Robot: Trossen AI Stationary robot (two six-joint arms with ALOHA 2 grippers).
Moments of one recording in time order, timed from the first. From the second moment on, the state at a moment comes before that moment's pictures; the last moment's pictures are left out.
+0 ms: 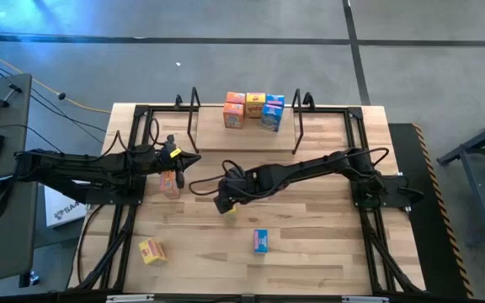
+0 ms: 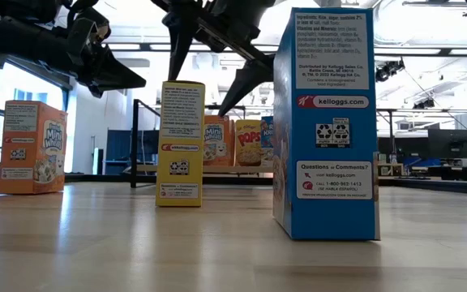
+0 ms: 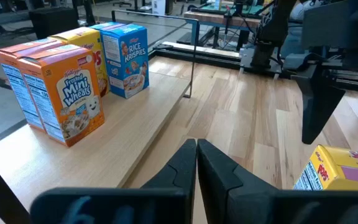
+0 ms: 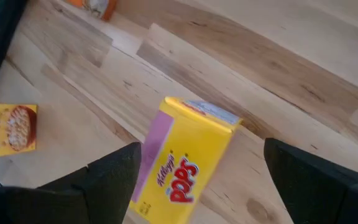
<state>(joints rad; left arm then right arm) 0.10 0.66 0.24 0.20 -0.22 -0.09 0.17 2.11 1.87 -0.84 0.15 1.16</state>
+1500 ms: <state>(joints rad) 0.10 0.66 0.24 0.18 -0.22 -0.09 0.08 2.15 2.17 -1.09 0.11 0.69</state>
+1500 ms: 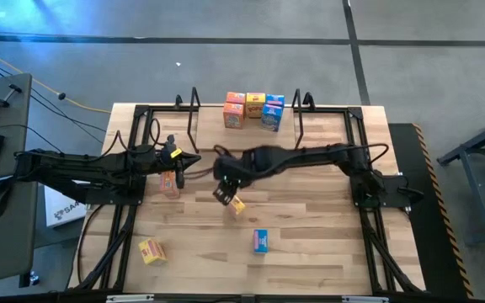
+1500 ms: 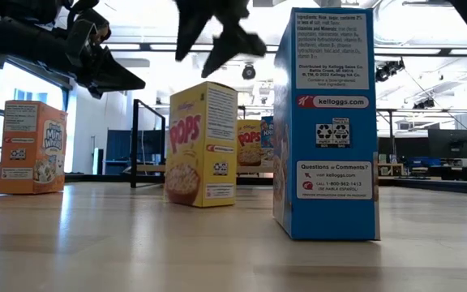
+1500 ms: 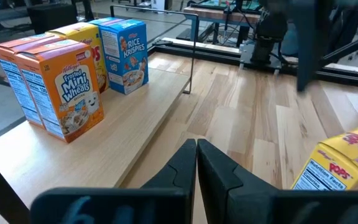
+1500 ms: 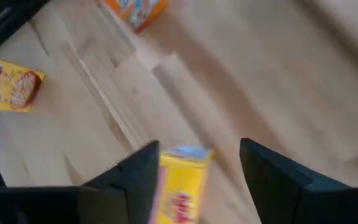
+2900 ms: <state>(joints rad) 0.09 0.66 0.24 0.18 -0.20 -0.10 0.18 2.28 2.27 -1.28 0.15 0.82</state>
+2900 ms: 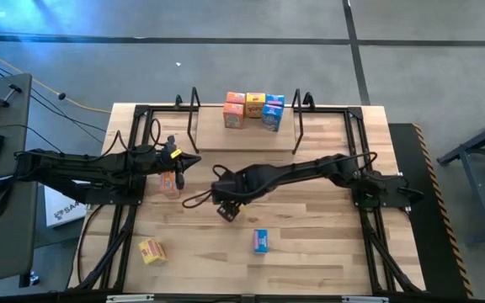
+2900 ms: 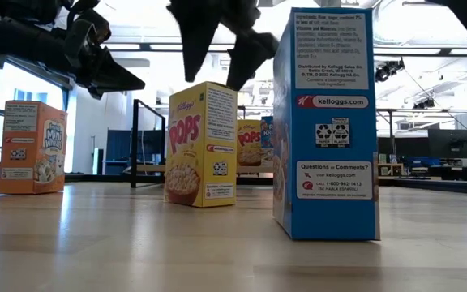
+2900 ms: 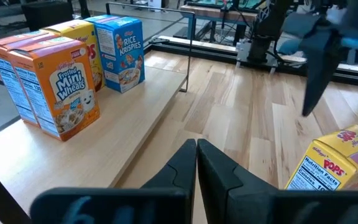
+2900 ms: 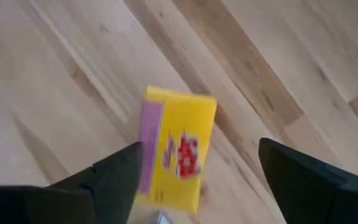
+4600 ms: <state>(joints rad) 0.09 0.66 0.24 0.18 -0.20 -0.10 0.18 2.28 2.27 -1.24 0.12 0.86</state>
